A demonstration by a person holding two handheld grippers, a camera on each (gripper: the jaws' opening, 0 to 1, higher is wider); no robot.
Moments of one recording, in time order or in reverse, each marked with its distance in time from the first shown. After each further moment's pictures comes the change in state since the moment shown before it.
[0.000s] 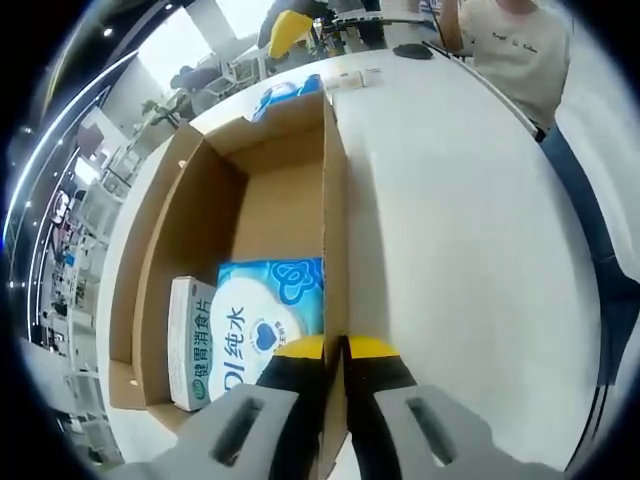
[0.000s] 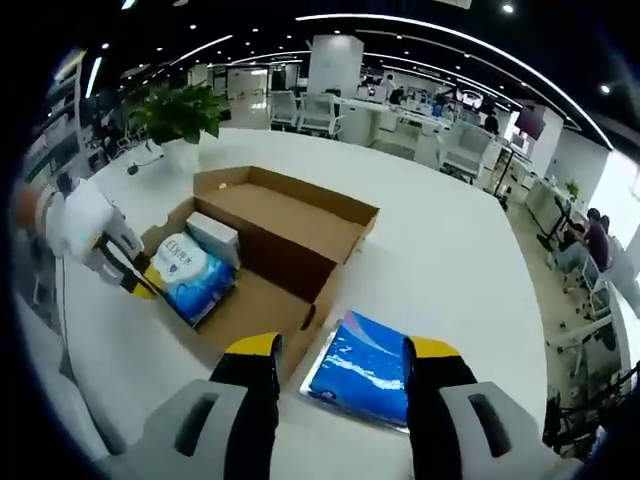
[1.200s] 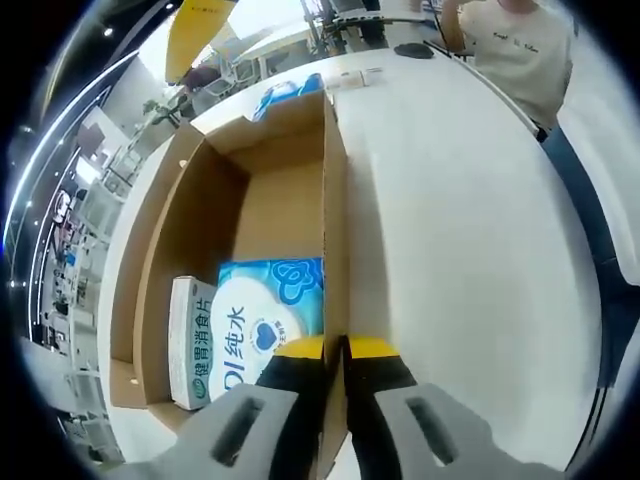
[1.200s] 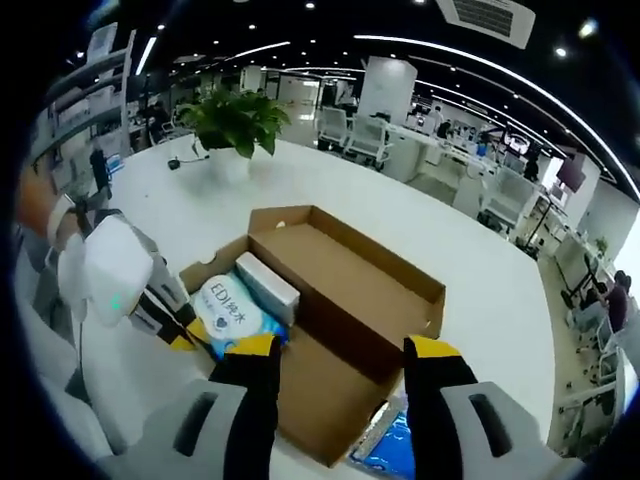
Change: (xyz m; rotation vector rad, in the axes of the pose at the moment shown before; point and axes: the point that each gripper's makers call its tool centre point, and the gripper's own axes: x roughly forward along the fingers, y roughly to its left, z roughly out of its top) left arm 0.000 0.000 0.000 -0.001 0.003 0.008; right arm 0.017 0.072 0.074 -0.163 -0.084 0.104
